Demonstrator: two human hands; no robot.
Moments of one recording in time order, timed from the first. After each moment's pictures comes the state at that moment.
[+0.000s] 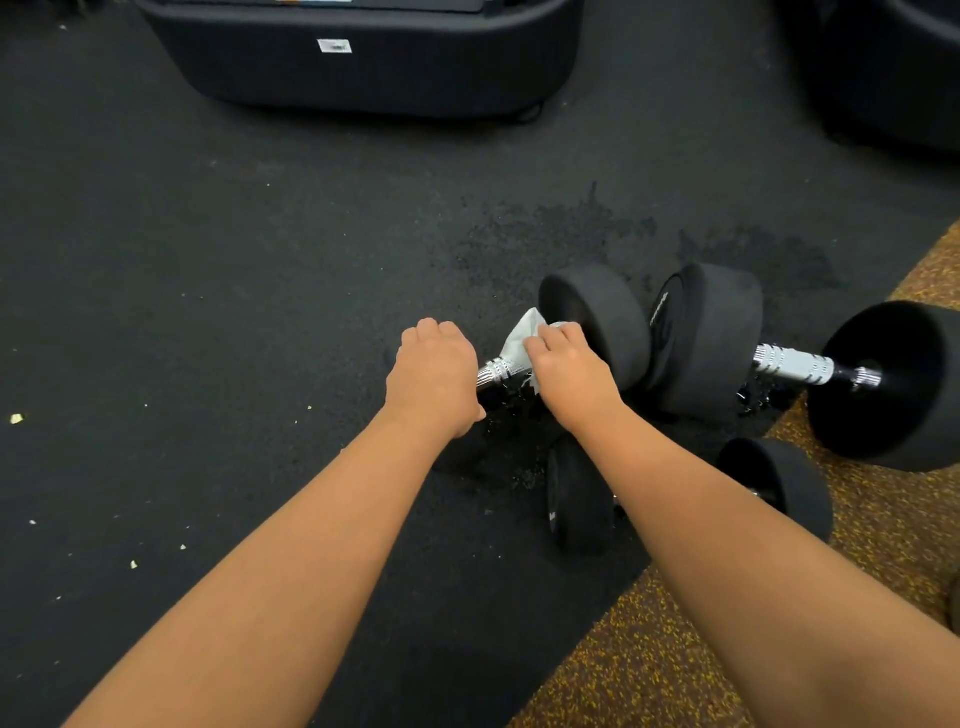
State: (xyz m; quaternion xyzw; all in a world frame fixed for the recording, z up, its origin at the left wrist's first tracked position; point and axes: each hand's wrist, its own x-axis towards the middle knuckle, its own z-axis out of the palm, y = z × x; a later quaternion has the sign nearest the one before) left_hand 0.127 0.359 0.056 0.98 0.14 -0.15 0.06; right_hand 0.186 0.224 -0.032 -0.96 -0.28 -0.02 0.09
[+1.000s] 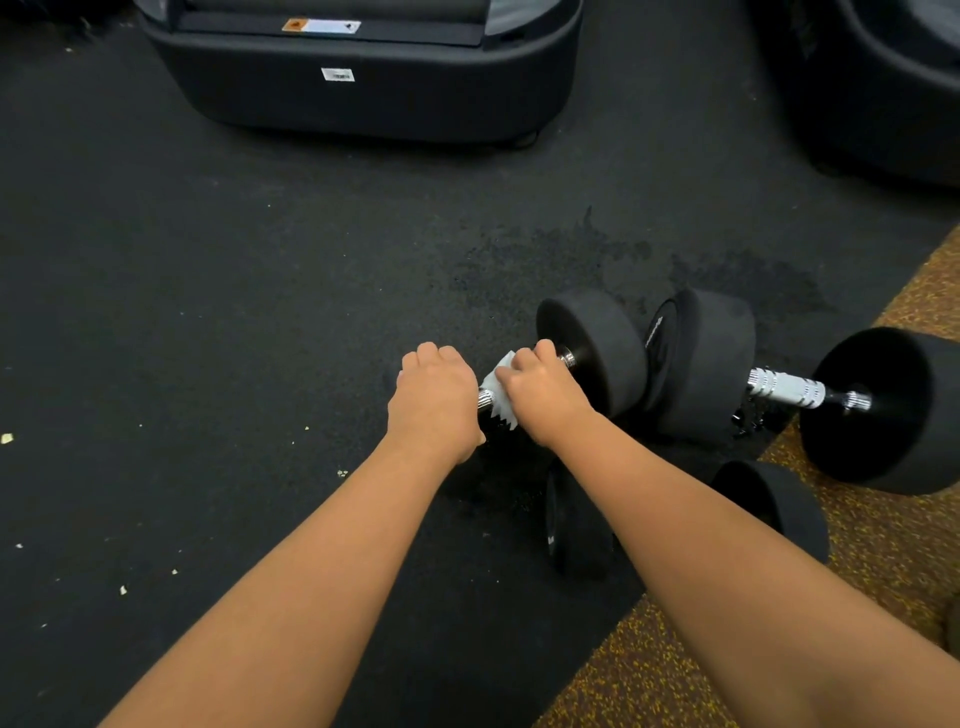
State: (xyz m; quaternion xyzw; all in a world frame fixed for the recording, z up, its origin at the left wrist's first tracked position) left_hand 0.129 0.359 0.054 0.97 0.15 -0.16 0.06; right_hand 0.197 0.247 -0.021 -0.93 -0.34 0.08 -0.05
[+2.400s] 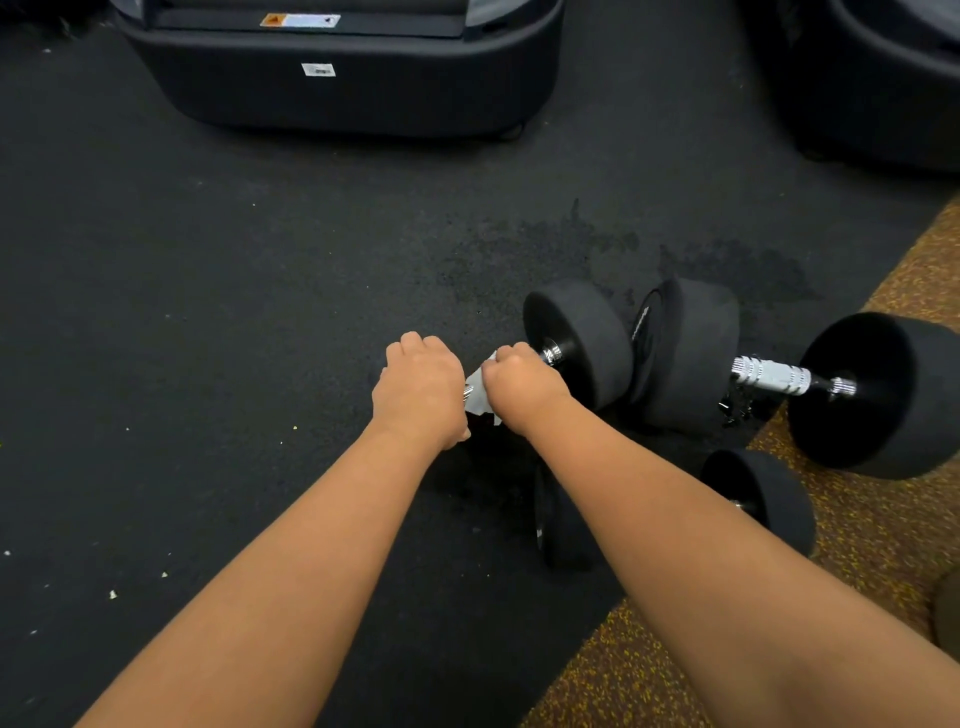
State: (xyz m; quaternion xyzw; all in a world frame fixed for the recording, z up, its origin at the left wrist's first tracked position) left_hand 0.139 0.355 0.059 0.97 0.15 -0.19 0.01; right_hand 0.191 0.257 0.000 -0.94 -0.31 0.15 -0.02
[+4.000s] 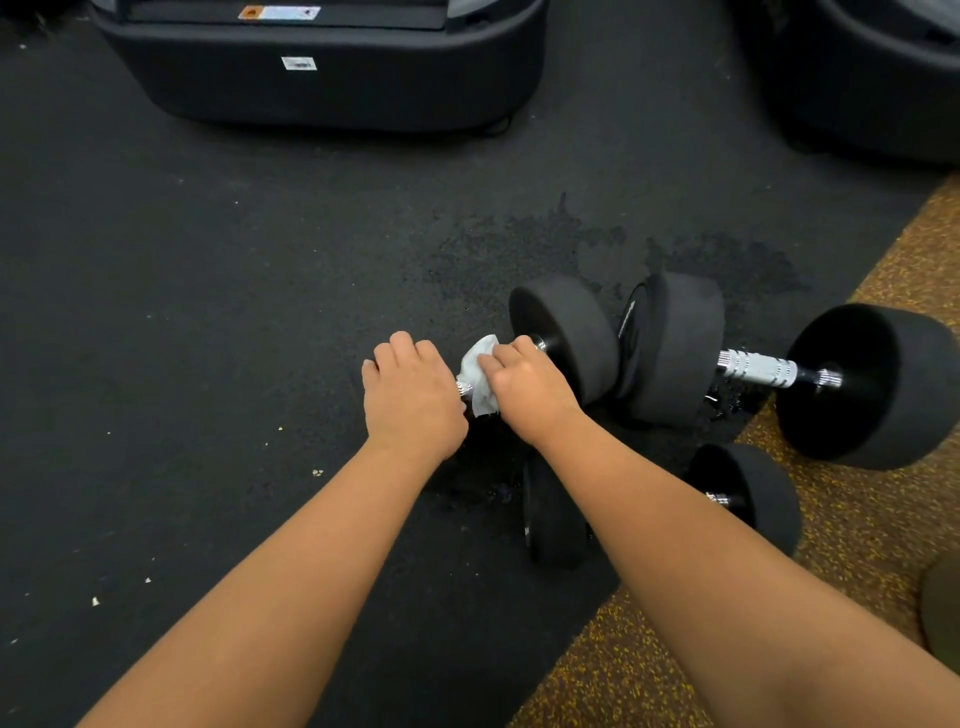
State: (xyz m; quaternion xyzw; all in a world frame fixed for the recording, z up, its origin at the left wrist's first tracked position) left_hand 0.131 0.347 0.026 0.99 0.13 -0.06 -0.04; right_hand 0.193 0.231 -0.040 -0.94 -0.33 -0.01 0.06
